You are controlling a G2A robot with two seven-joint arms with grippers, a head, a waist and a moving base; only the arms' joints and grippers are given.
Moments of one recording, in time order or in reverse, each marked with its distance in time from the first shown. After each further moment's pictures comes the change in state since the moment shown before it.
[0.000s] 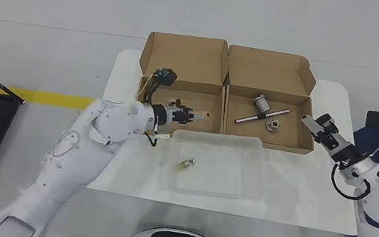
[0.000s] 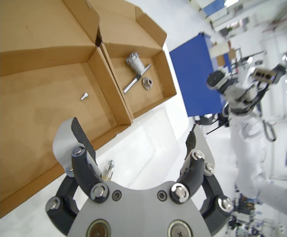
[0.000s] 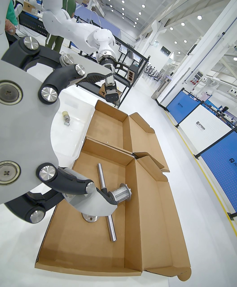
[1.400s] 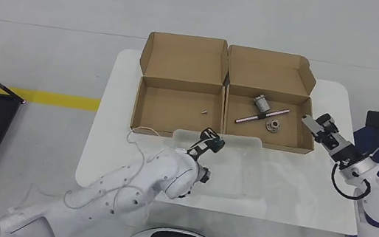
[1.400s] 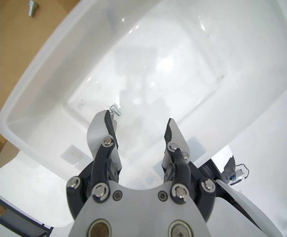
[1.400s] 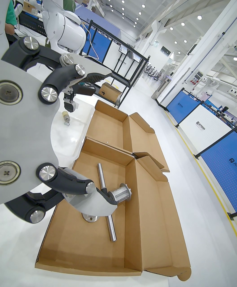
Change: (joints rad) left arm -0.122 -0.116 0.522 0.024 0.609 0.279 -0.373; right arm 0.000 0.000 0.000 0.000 0.000 0.000 0.000
